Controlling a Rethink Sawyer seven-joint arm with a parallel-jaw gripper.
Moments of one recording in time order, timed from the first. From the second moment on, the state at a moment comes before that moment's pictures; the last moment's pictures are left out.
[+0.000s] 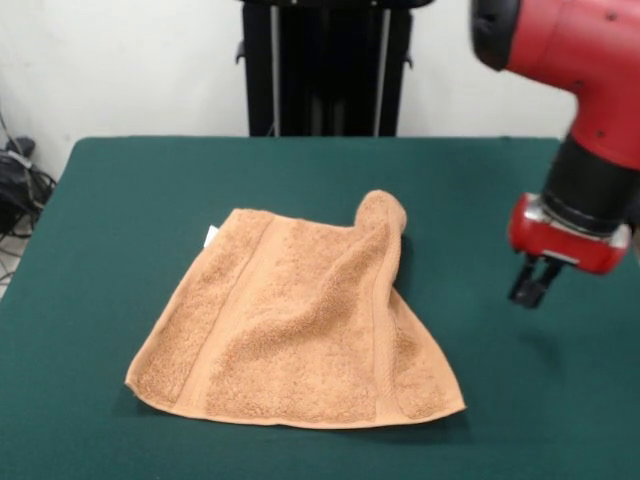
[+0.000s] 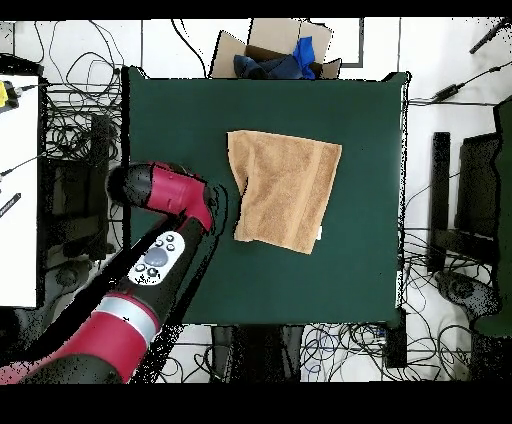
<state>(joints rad) 0.43 -0.15 -0.52 1.31 0.67 0.53 1.77</state>
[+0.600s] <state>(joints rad) 0.41 -0.18 -0.52 1.32 0.64 0.46 1.86</state>
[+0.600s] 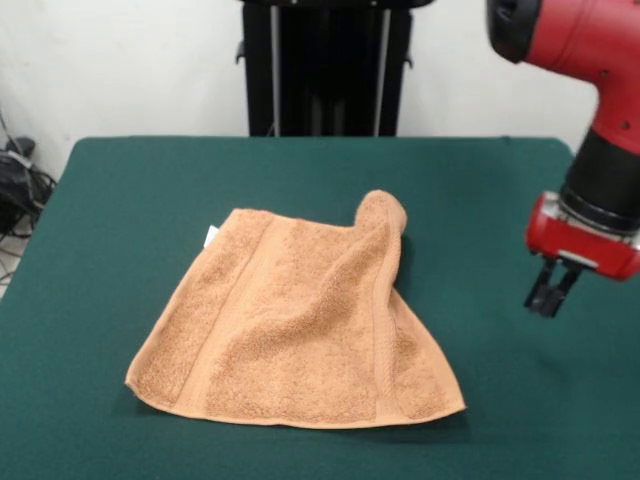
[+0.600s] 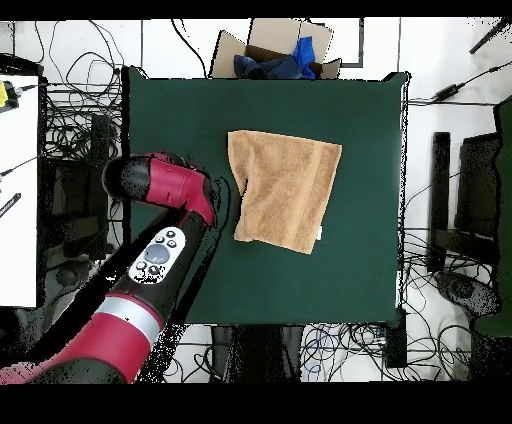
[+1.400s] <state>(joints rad) 0.26 -0.23 -0.50 1.47 0.42 0.27 1.86</state>
